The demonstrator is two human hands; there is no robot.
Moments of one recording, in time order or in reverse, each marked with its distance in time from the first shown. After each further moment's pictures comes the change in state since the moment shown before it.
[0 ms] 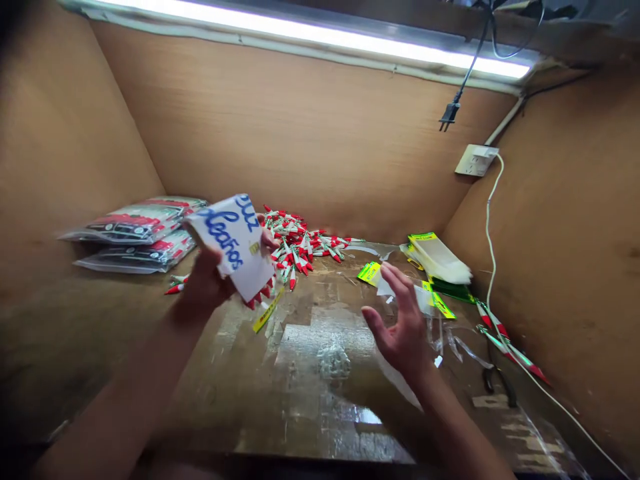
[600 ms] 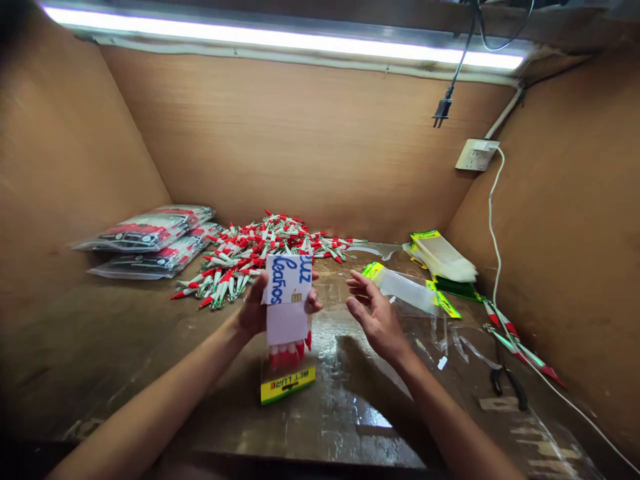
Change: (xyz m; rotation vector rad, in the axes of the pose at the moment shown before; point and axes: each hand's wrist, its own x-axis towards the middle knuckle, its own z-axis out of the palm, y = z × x) left_hand -0.016 -0.069 0.028 -0.520 -0.262 -0.424; right_hand 0.002 0.011 0.035 0.586 -0.245 0.394
